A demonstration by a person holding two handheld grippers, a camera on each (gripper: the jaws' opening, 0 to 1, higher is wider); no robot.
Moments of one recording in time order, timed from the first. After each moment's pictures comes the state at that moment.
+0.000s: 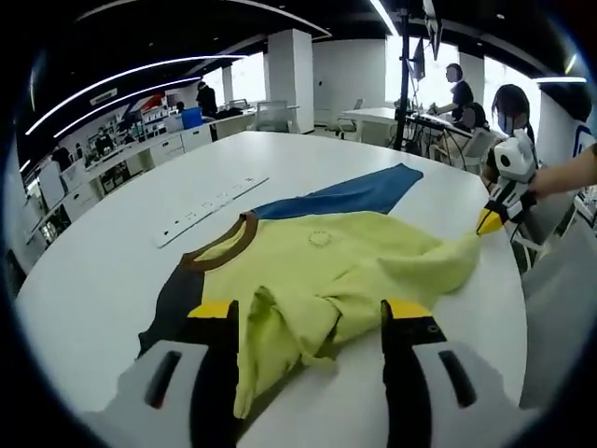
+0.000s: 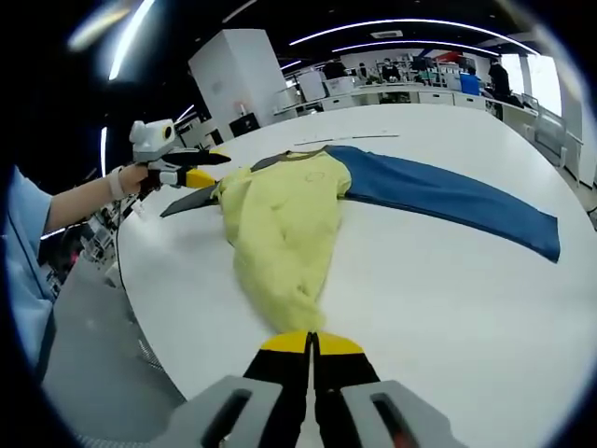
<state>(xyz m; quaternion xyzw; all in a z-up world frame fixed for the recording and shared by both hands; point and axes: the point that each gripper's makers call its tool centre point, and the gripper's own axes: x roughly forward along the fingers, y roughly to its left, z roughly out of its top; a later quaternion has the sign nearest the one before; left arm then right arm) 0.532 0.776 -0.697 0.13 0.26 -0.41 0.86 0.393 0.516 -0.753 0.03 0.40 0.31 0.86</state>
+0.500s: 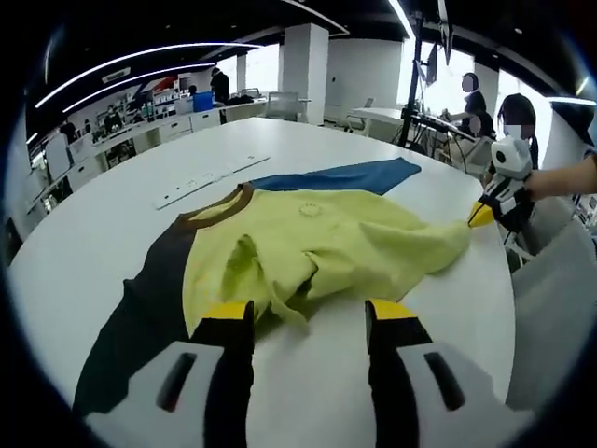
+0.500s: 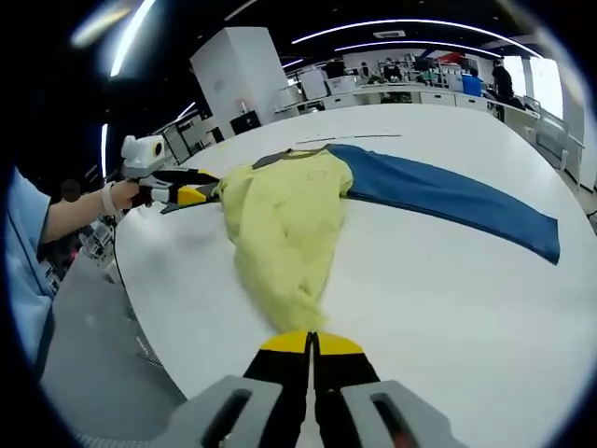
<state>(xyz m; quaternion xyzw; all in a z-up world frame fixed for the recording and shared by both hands) 0.497 0.785 -0.724 0.10 0.30 -0.39 0.87 0.391 0.516 -0.753 0.02 0.40 0.32 0.86</state>
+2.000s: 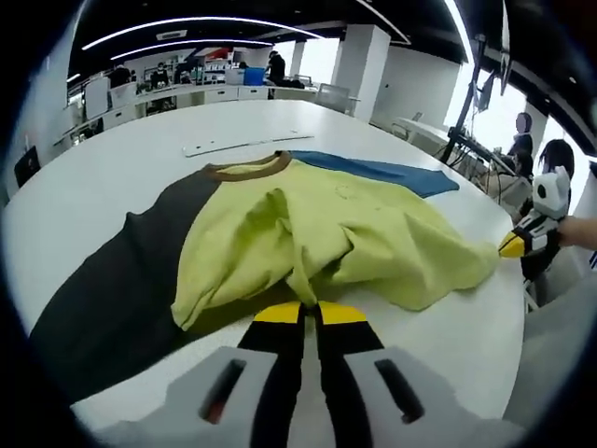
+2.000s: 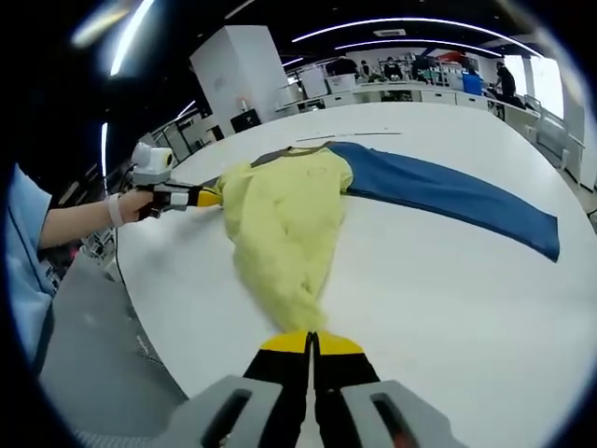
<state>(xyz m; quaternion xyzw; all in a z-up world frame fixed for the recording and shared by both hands) 0.501 0.796 -0.751 0.02 0.34 -0.30 0.89 0.389 0.514 -0.755 0.02 0.40 0.32 0.86</state>
